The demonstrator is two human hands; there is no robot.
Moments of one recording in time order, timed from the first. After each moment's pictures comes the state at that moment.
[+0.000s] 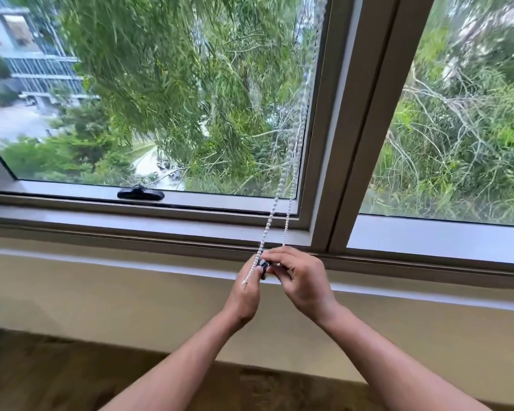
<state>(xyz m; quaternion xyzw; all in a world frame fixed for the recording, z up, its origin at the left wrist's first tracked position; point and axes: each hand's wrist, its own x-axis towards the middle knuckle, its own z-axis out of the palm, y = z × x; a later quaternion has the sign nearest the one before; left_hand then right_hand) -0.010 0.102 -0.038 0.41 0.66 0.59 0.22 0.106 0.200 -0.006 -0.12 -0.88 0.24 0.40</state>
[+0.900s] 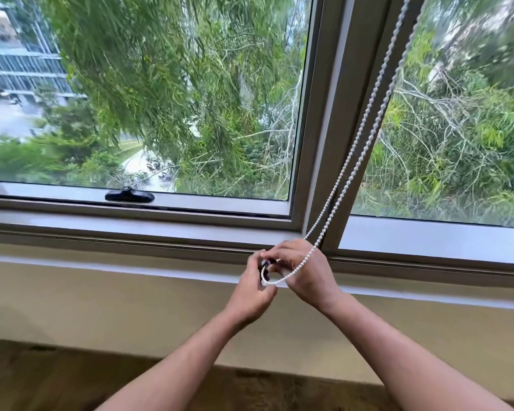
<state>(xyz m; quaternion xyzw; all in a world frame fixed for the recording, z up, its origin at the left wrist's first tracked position) 0.001 0.106 -0.027 0.42 0.69 0.51 0.28 0.108 0.233 0.004 -0.12 -0.93 0.16 0.32</state>
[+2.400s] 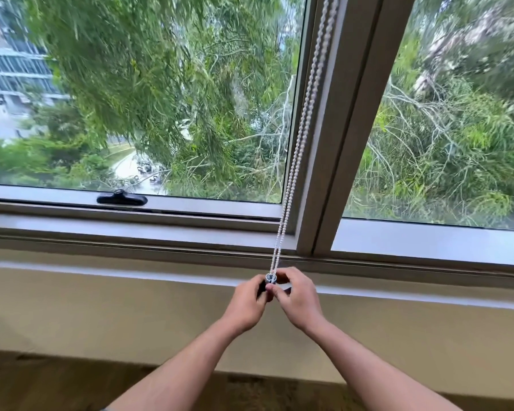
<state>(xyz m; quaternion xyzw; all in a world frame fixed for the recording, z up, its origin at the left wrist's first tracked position) -0.005 0.123 -0.070 0.45 0.75 0.42 0.25 0.120 0.213 -0.062 -0.33 -0.83 0.34 0.28</state>
